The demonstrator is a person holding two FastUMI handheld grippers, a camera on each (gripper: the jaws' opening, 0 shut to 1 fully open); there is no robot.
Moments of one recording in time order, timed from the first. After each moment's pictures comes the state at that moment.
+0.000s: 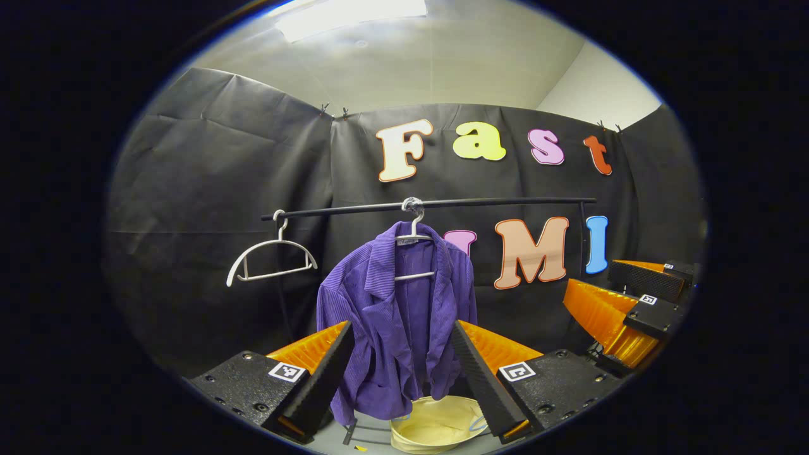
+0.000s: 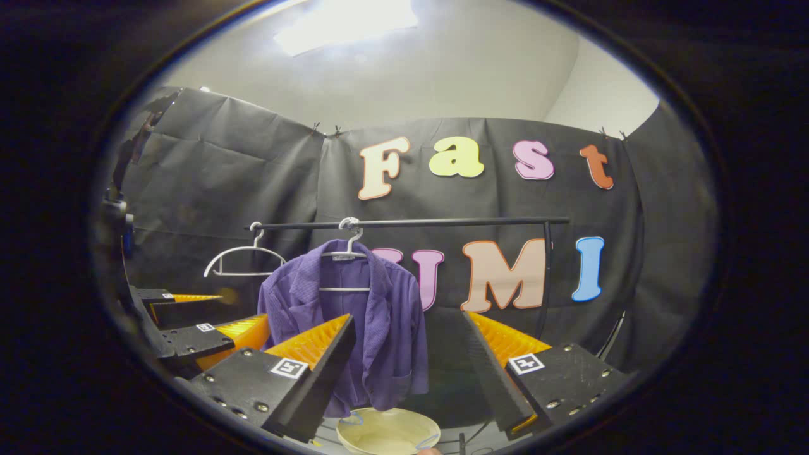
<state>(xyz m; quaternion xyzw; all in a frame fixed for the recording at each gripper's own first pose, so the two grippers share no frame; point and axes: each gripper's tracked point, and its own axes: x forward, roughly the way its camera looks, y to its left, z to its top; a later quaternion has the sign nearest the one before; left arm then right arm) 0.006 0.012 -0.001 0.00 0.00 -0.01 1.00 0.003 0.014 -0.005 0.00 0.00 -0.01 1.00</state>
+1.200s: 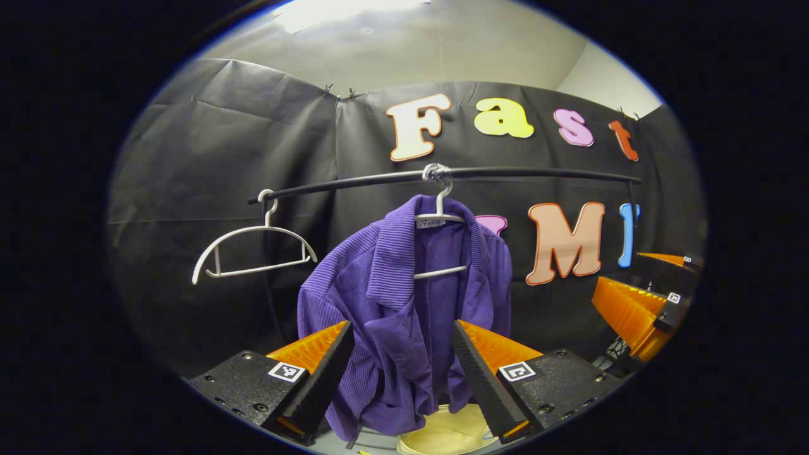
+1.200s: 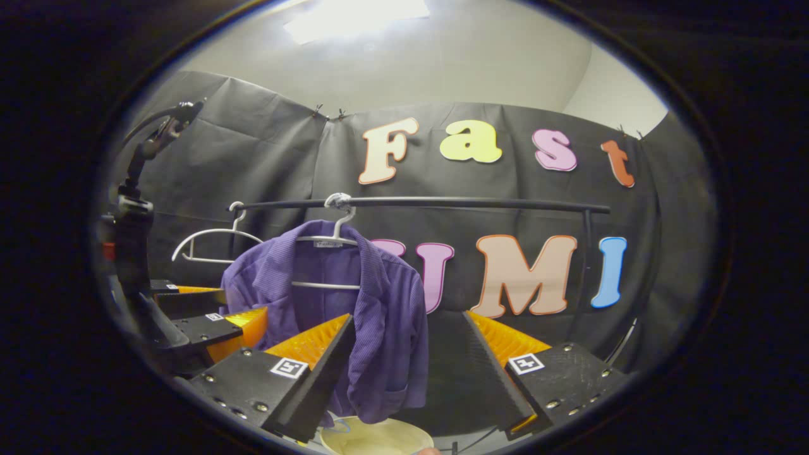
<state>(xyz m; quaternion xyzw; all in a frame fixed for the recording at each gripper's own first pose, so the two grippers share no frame) 0.143 0.037 -0.042 0.01 0.02 0.04 1.00 0.139 0.013 -0.045 -0.02 0.01 0.01 1.00</state>
